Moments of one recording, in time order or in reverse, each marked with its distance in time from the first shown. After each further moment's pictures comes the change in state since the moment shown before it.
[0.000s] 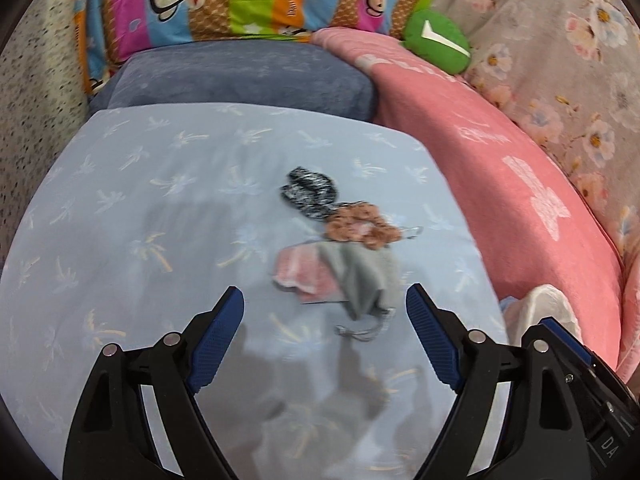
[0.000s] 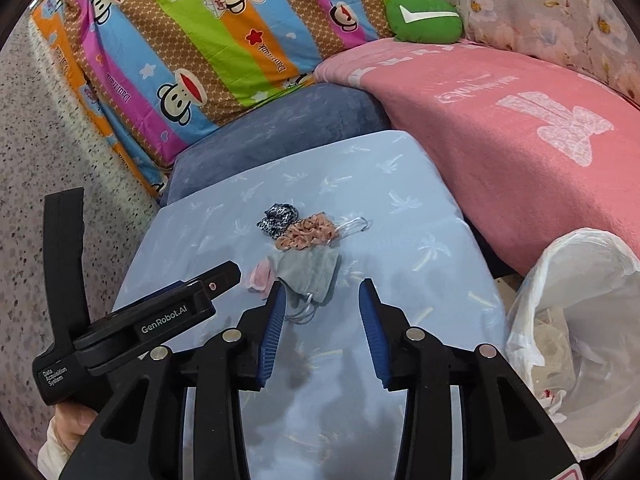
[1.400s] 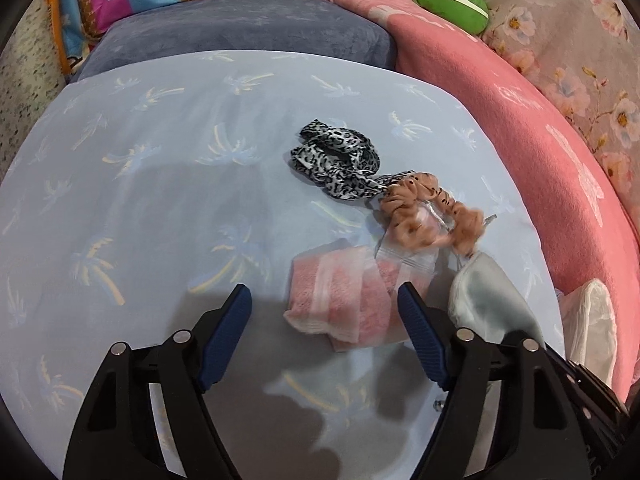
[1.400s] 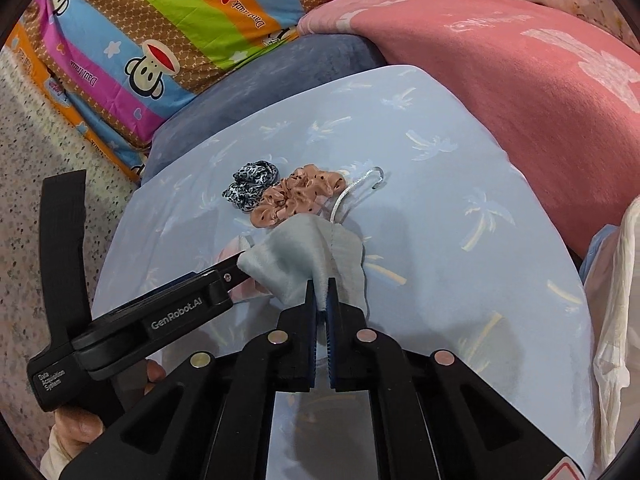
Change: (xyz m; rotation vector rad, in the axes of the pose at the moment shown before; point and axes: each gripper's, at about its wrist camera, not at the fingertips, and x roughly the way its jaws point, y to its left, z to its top) left arm 0.082 0.010 0.011 0.040 0.133 0.012; right arm 0.101 -0.015 -0.004 0.088 0.117 -0.003
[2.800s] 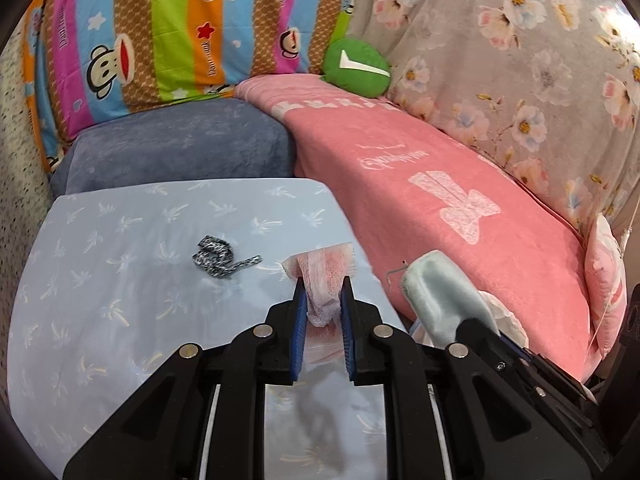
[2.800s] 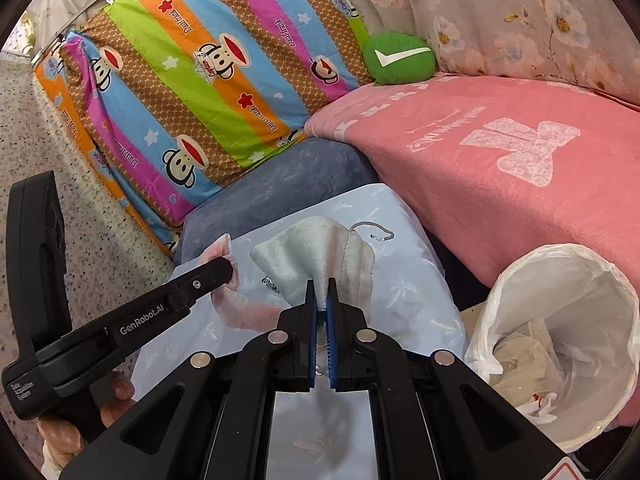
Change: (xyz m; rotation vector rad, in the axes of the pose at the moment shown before) left arm -0.147 -0.111 -0.011 0.168 -0.264 -0.141; right arm -0.198 -0.030 -0.009 0.028 -0.323 0.041
